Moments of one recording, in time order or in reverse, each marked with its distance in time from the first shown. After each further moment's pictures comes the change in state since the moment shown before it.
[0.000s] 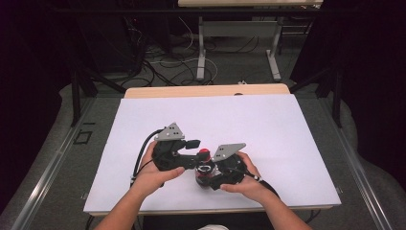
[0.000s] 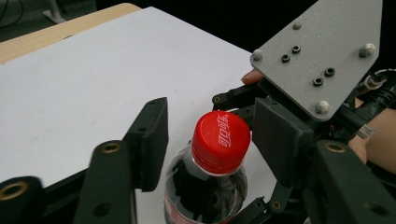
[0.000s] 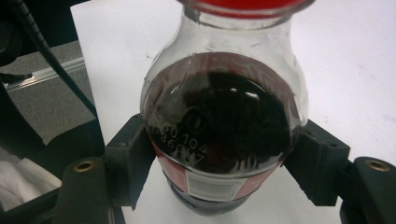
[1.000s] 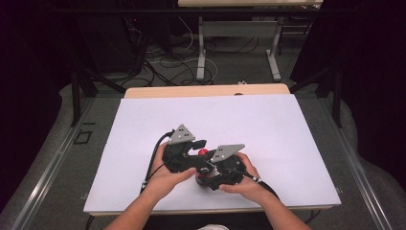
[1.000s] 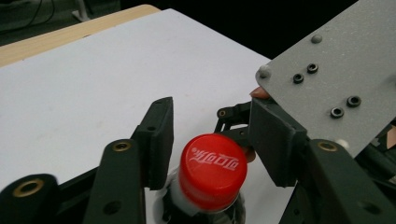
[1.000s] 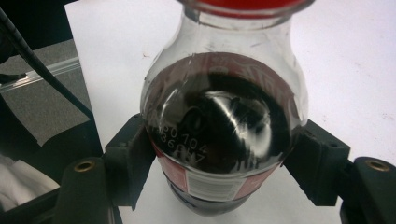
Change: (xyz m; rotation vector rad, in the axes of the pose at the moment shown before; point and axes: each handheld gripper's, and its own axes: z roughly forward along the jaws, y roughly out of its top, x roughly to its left) left arm -0.015 0.004 0.017 -0.022 0.126 -0.021; right arm 0.002 0.000 0.002 0.004 -0.009 0.009
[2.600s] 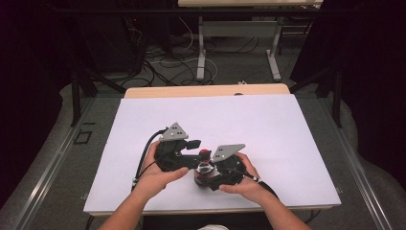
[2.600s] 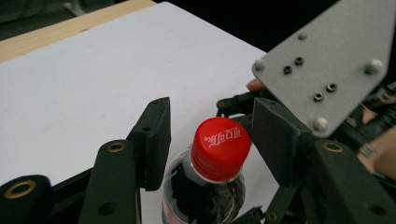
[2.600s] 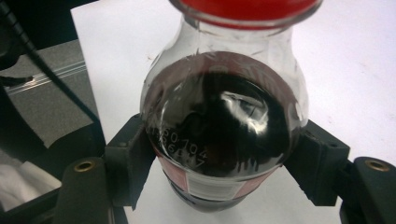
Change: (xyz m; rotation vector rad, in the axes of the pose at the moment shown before) left arm 0.008 0.004 -0.017 0.040 -0.076 0.028; right arm 0.000 0.001 -0.001 0.002 0.025 0.002
